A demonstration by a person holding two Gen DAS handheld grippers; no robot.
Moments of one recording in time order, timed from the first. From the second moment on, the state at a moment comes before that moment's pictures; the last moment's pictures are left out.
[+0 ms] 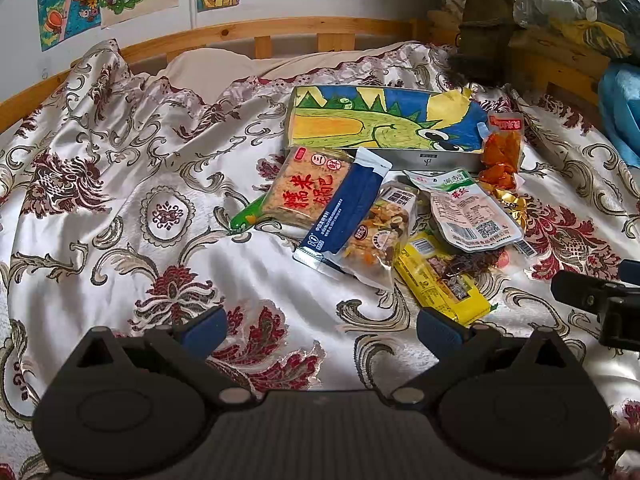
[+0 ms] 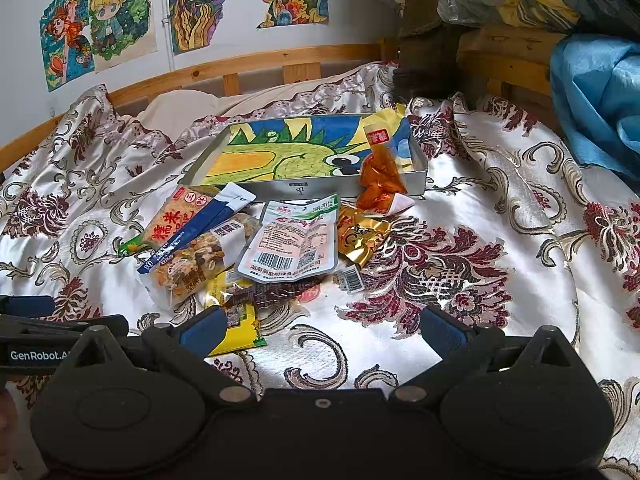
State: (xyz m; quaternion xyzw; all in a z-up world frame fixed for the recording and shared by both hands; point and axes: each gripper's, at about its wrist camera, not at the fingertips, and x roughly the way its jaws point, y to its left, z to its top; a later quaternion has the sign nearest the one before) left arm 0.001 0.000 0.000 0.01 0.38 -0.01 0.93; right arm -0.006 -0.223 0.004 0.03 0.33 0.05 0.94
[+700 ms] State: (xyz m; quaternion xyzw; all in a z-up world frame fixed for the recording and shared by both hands) left arm 0.000 -0.001 0.002 0.01 0.37 -0.01 0.93; right arm -0.006 -0.222 0.005 0.03 0.33 0.05 0.94
